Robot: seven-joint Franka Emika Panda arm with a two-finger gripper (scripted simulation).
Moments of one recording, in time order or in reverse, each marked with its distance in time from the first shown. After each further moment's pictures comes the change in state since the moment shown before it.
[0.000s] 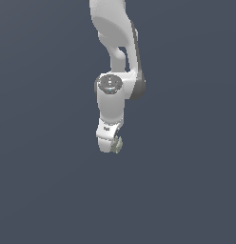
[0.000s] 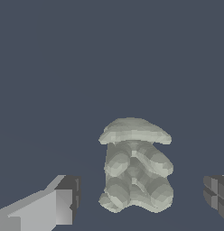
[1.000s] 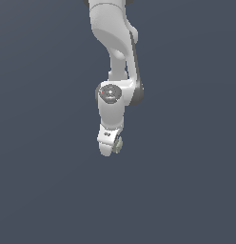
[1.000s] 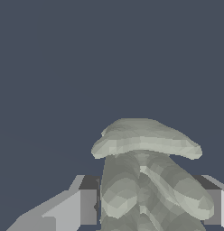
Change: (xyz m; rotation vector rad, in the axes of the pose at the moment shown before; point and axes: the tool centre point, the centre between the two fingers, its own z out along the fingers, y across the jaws) arm 0.000 0.000 0.033 0.000 0.000 -0.003
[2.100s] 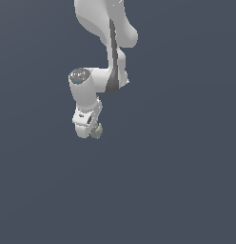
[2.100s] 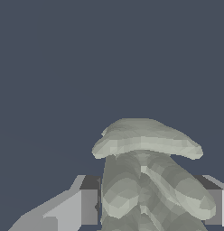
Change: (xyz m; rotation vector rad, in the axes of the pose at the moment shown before) arm -0.123 -0.043 -0.013 0.001 -0.001 0.000
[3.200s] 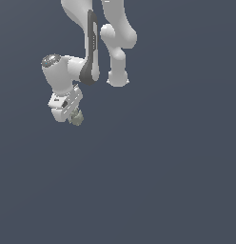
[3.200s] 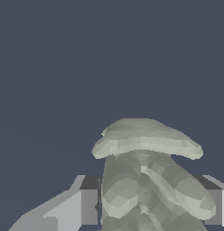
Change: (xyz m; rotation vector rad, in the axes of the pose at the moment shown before) arm -0.132 -0.040 -0.015 0.000 0.000 0.001
